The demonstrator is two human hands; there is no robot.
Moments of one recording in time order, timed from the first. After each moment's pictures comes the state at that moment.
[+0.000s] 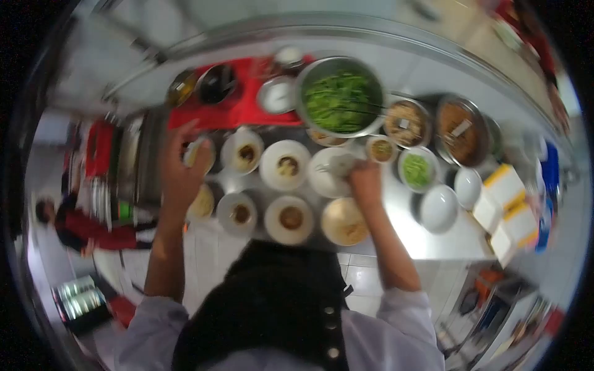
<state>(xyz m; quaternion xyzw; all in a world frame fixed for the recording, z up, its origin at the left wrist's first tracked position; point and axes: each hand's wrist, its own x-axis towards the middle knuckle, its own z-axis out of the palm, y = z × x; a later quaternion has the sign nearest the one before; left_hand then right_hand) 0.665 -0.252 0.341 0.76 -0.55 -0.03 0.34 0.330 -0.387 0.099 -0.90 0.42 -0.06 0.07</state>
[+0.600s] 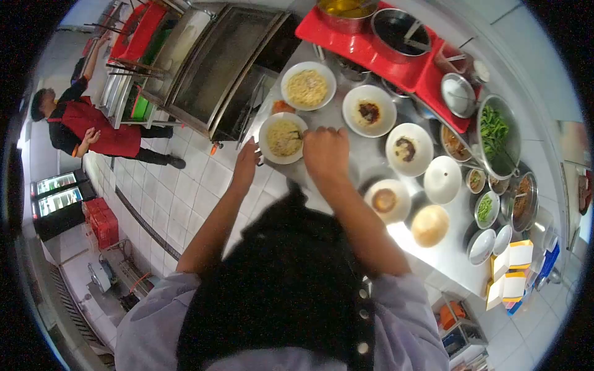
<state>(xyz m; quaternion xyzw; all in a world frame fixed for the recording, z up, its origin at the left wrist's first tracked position) 0.806 0.021 0.086 0.76 -0.04 -0.35 0.55 0.677 -0.184 0.178 -0.97 0.22 0.00 0.12</state>
